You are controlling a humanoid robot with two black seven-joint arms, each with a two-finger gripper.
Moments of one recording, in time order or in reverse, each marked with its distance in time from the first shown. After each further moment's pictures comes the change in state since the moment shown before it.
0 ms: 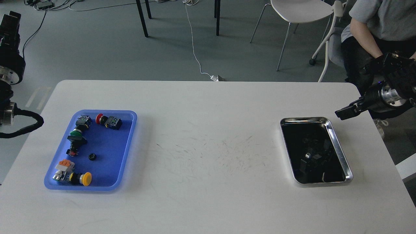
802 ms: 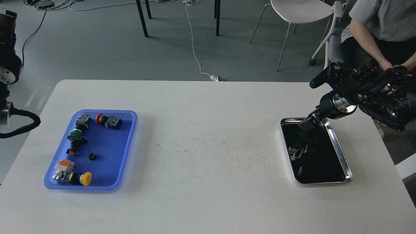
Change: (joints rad) left arm 0.000 0.013 0.003 0.000 -0.001 -0.003 0.000; right arm -0.007 0.223 -0.053 -0.012 -0.004 0.000 0.000
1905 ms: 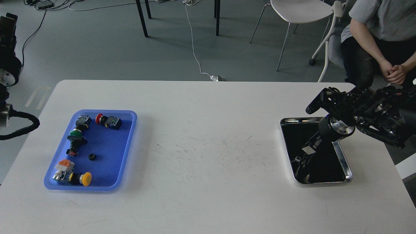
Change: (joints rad) left arm 0.007 0.003 0.003 0.000 0.001 -0.003 0.000; right arm -0.038 -0.004 -0.107 0.082 0.000 -0.024 0.000
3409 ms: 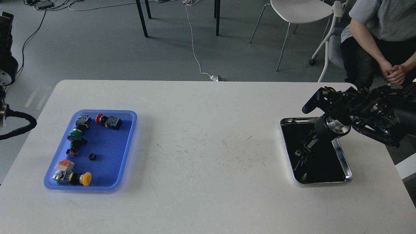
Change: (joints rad) left arm 0.000 0.012 0.000 0.000 0.000 0.000 0.000; right arm 0.001 0.024 0.000 -0.009 0.002 -0.006 0.000
